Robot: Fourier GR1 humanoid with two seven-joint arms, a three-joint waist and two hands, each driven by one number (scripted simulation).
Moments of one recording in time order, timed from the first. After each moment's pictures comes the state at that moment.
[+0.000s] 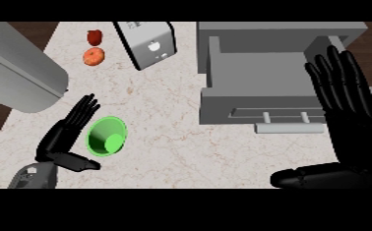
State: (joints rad) left arm -0.22 0.29 0.18 -0.81 -0.03 -0.58 -0.66; right arm -0.09 -0.07 -0.01 -2.09 -0.12 0.10 0.16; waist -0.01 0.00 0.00
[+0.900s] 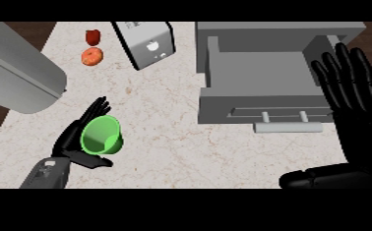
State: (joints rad) left arm -0.34 0.29 0.11 -0.51 -0.08 -0.51 -0.82; right arm -0.10 -0.09 -0.04 -2.10 -0.17 0.12 0.19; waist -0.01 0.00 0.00
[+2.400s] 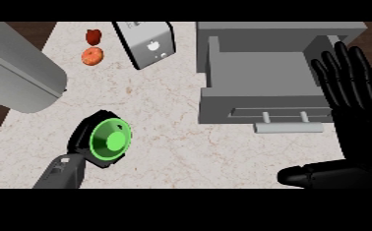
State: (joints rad) left arm -0.38 0.23 0.08 -0.47 0.06 -0.55 -0.88; right arm -0.11 -0.09 -0.05 -2.08 -0.15 0.12 0.18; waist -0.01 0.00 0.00
